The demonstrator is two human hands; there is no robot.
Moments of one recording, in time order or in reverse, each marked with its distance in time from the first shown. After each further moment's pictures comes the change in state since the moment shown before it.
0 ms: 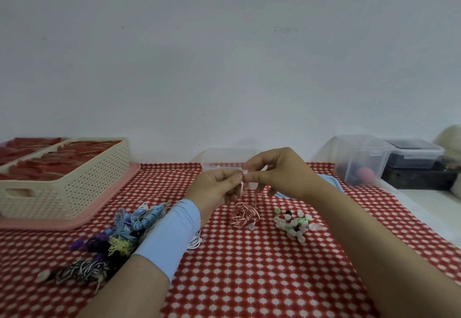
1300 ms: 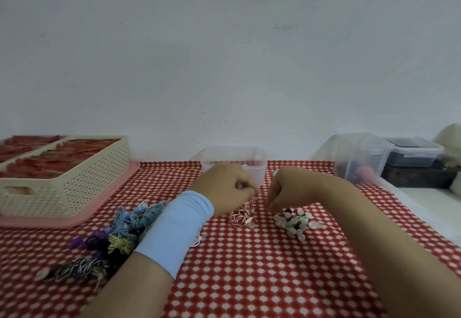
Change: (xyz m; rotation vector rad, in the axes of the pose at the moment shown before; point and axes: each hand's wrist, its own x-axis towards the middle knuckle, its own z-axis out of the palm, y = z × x) left_hand -0.007 0.032 0.012 1.181 -0.158 0.357; right_hand 0.000 0.009 -0.016 -0.619 -0.434 0.260
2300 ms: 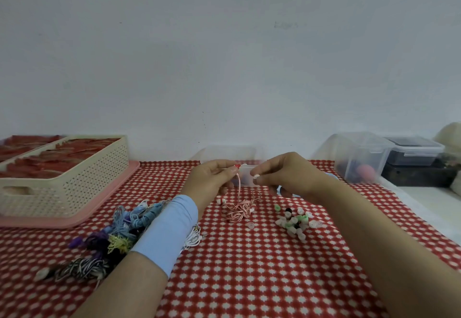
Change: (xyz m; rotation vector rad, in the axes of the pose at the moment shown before) left_hand 0.002 -0.027 0.018 -1.004 0.280 -0.346; right_hand 0.001 -0.001 0.007 0.725 0.288 -0.072
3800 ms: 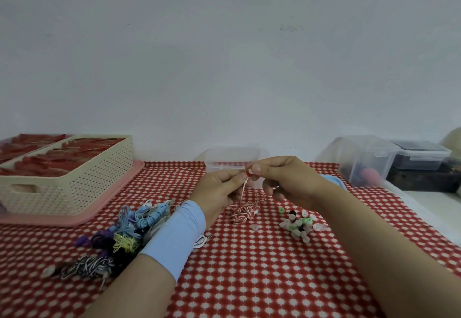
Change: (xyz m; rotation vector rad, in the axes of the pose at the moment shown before) left_hand -0.003 -0.016 0.006 -0.229 -0.152 -0.055; right_hand -0.004 -0.008 0.015 0.398 -0.127 -0.009
